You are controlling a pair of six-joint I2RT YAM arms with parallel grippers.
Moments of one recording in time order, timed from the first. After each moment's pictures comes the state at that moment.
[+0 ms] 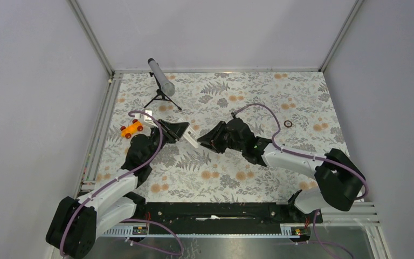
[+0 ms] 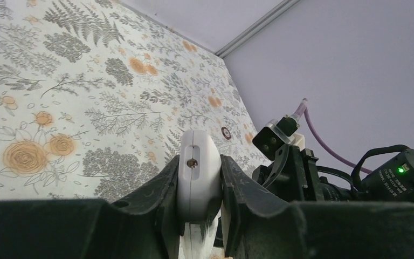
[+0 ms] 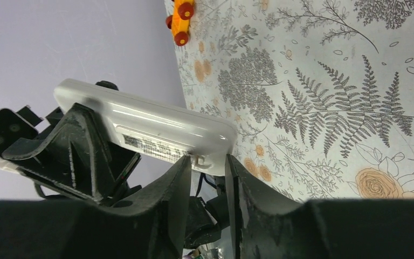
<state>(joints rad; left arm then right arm) -0.43 0.94 0.30 0.69 0.15 -0.86 0.86 1.47 0.80 0.17 -0.08 1.42</state>
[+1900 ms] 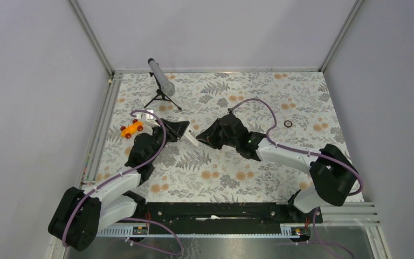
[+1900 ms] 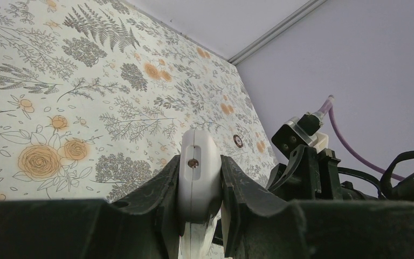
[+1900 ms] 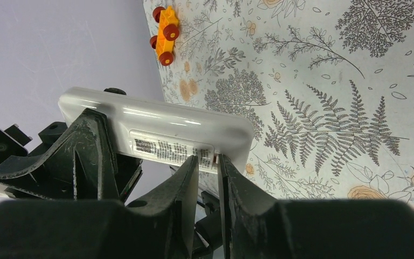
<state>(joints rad) -0.45 1.03 0.30 0.77 0.09 -0.86 0.87 1.51 0.91 0.06 0.01 1.37</state>
